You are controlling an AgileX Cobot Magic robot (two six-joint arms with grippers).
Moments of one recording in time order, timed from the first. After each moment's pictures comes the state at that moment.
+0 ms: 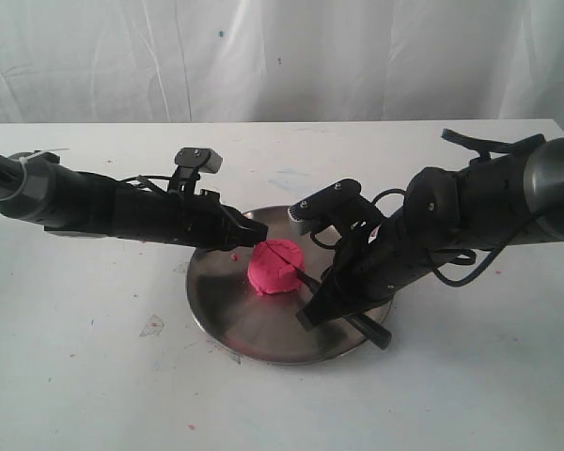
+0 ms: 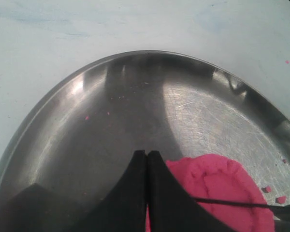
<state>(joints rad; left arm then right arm) -0.24 2.18 -1.26 -1.79 0.70 1.83 0.52 1.80 -0.94 0.38 0.32 -0.53</state>
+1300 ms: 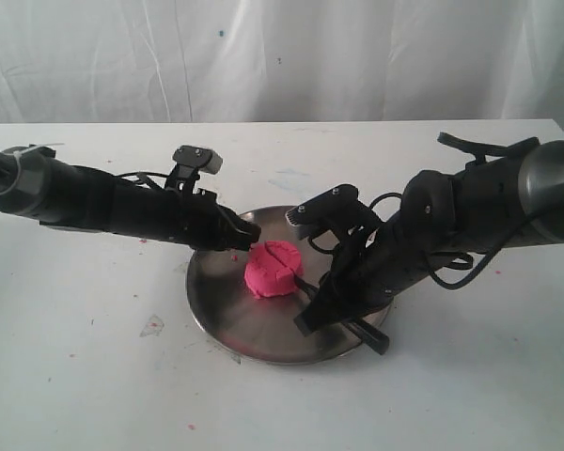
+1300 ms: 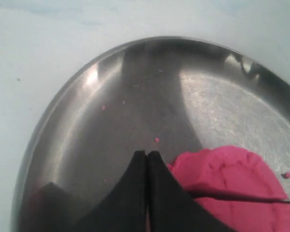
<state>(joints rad) -0.24 2.14 -1.25 -1.74 0.63 1.83 0.53 1.81 -0.94 0.39 0.33 -0.53</state>
